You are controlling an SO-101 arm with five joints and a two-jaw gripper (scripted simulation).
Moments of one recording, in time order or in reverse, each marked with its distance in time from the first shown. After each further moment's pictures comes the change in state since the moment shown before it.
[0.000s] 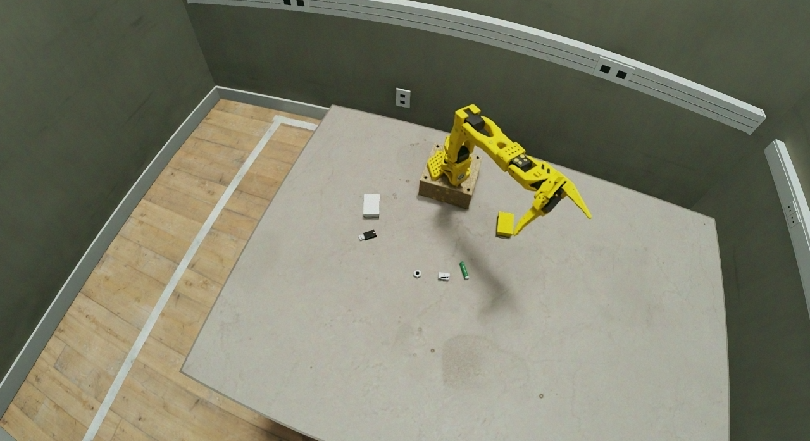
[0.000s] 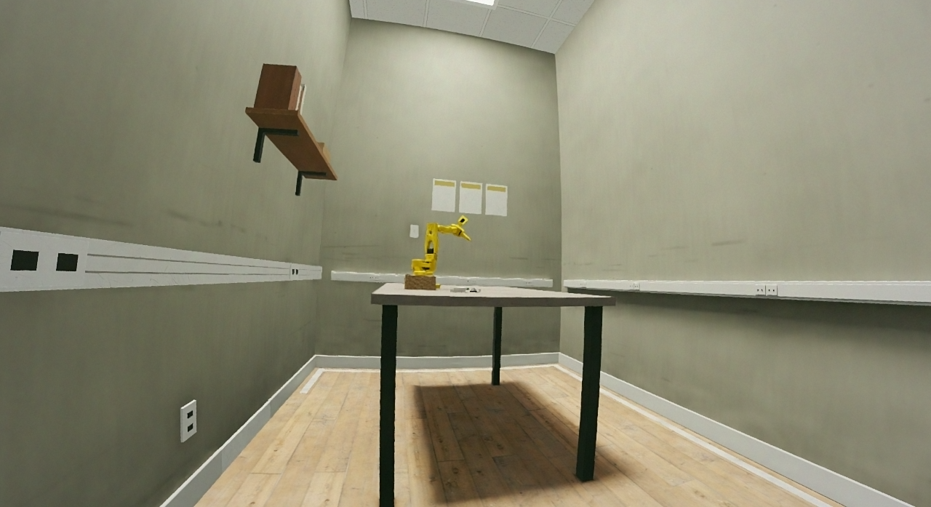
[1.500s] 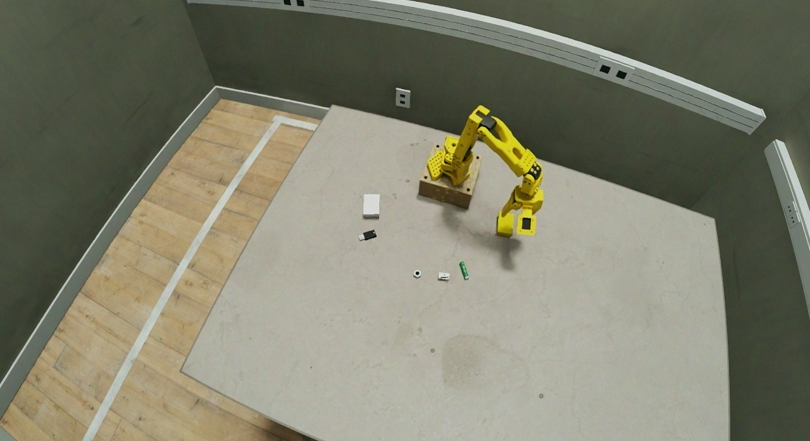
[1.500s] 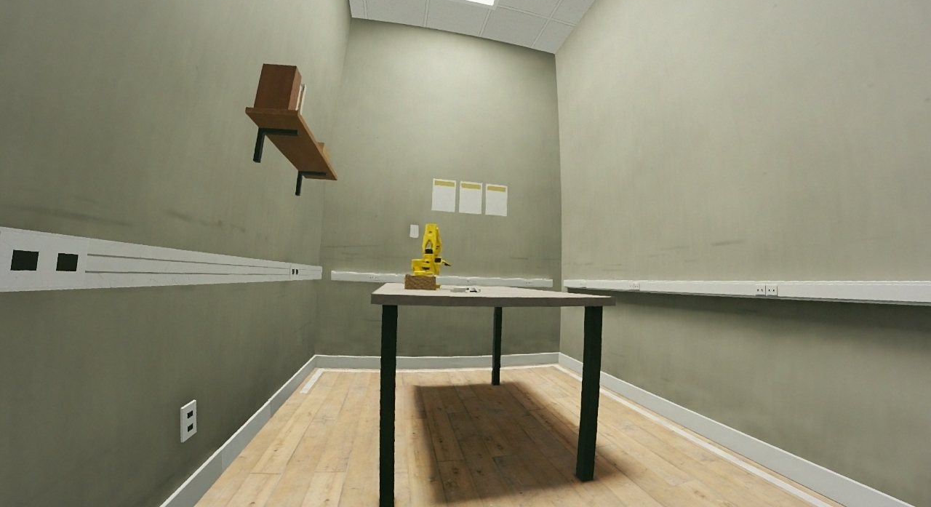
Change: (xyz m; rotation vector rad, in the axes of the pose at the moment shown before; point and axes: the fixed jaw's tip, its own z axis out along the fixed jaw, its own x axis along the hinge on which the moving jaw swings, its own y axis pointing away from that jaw) arm 0.237 -0.072 -0.181 0.989 1.274 0.159
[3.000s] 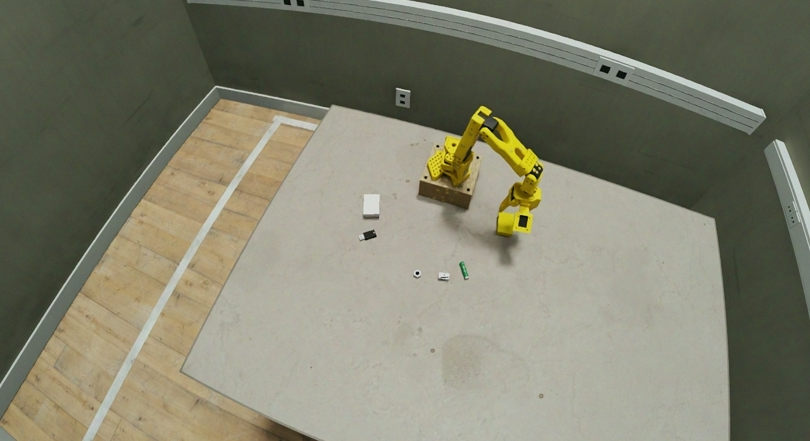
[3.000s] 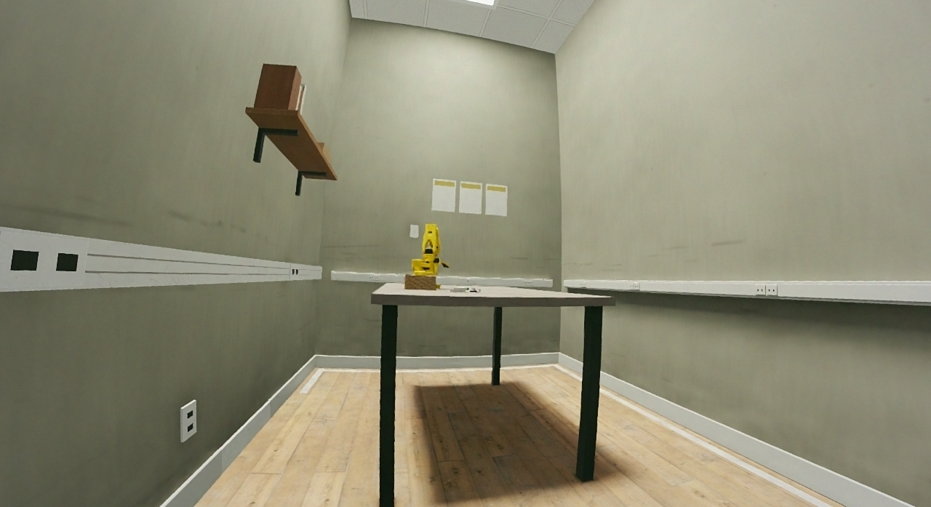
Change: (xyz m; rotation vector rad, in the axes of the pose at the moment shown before) arm 0.014 -0.012 0.004 0.105 0.051 0.014
